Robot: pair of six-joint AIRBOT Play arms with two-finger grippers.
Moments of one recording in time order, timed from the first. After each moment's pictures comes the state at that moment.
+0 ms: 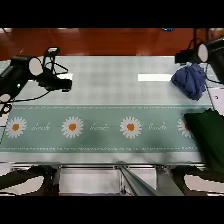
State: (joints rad) left arm -0.17 -1.36 1.25 1.60 -1.12 -1.64; right arm 0.04 -1.45 1.48 -2.00 0.90 1.82
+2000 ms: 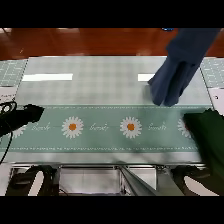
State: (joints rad) left arm 0.15 -0.41 0.61 1.23 -1.08 -1.62; right arm 0.17 -1.16 2.10 -1.35 0.98 1.43
